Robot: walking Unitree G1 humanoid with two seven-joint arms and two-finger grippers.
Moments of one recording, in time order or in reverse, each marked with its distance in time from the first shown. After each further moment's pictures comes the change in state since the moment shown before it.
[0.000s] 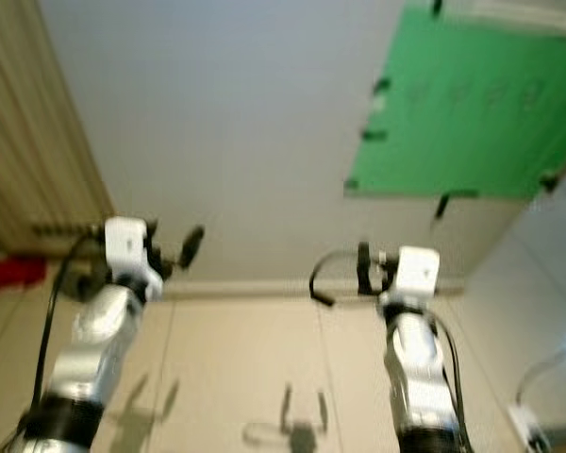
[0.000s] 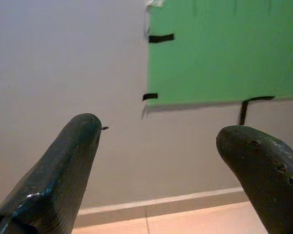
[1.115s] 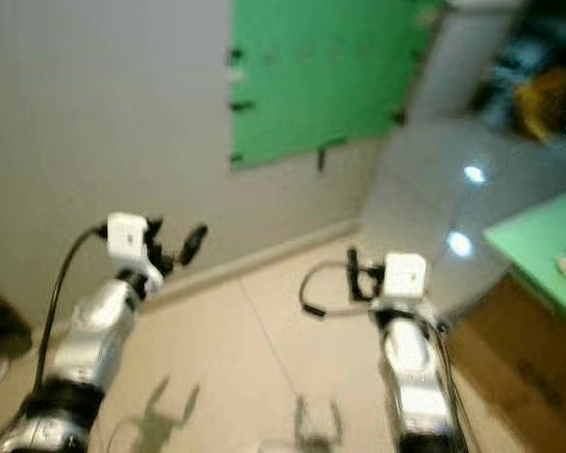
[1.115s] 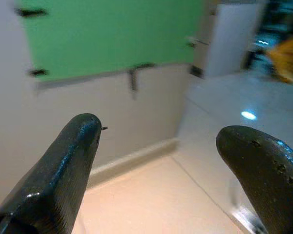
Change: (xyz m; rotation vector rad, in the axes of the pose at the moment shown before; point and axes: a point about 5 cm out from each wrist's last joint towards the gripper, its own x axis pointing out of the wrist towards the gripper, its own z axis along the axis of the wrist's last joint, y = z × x) left arm 0.014 -0.011 -0.008 -0.044 0.021 -0.108; right arm -0.010 -0.014 -0.009 -0.070 0.014 -0.010
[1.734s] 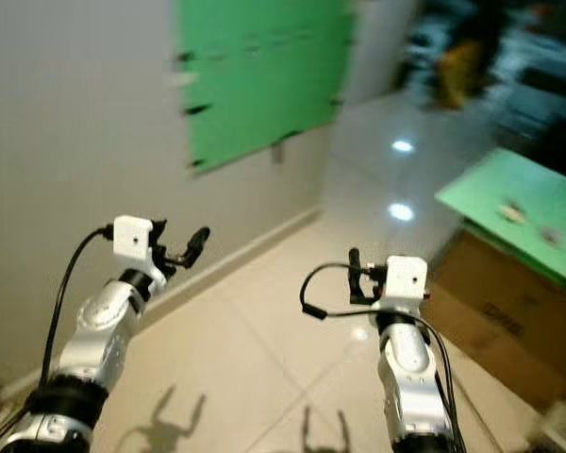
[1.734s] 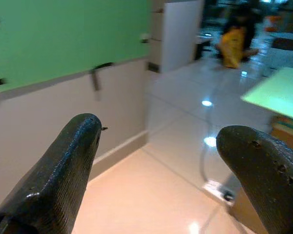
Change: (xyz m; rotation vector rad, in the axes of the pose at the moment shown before) left arm -0.001 0.004 -0.006 0.013 0.017 0.012; right arm 0.001 0.012 0.000 0.026 -0.011 0.017
